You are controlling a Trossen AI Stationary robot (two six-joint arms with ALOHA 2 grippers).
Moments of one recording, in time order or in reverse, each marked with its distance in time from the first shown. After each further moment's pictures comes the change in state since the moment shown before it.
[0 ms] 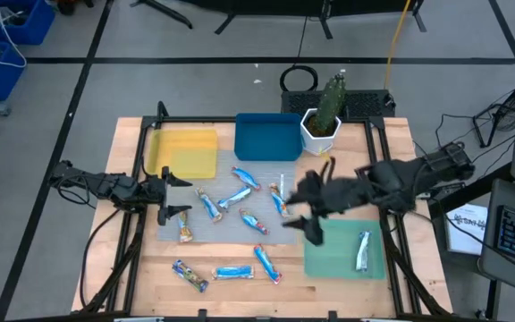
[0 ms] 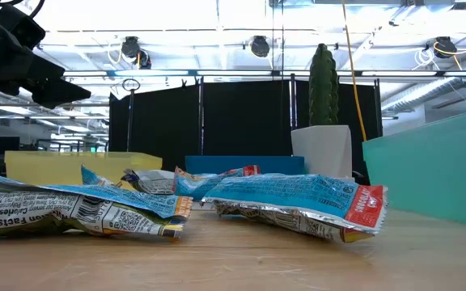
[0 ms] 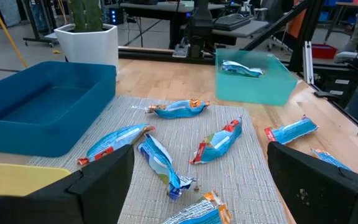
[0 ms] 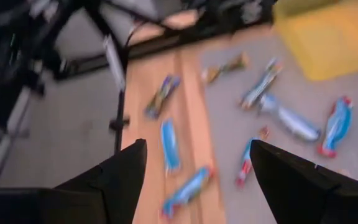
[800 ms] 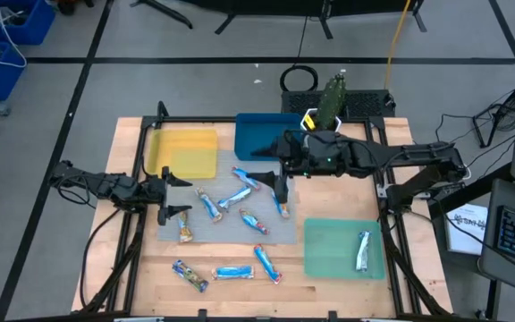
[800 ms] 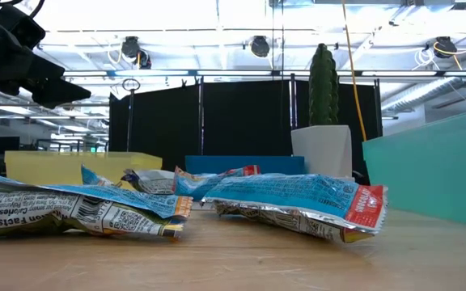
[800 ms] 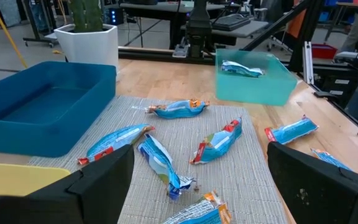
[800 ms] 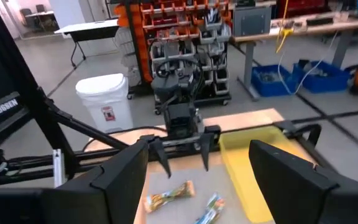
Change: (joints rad) left arm 0.000 0.000 0.000 0.000 0.000 0.001; right arm -0.256 0.073 -0.006 0.484 -0.026 -0.370
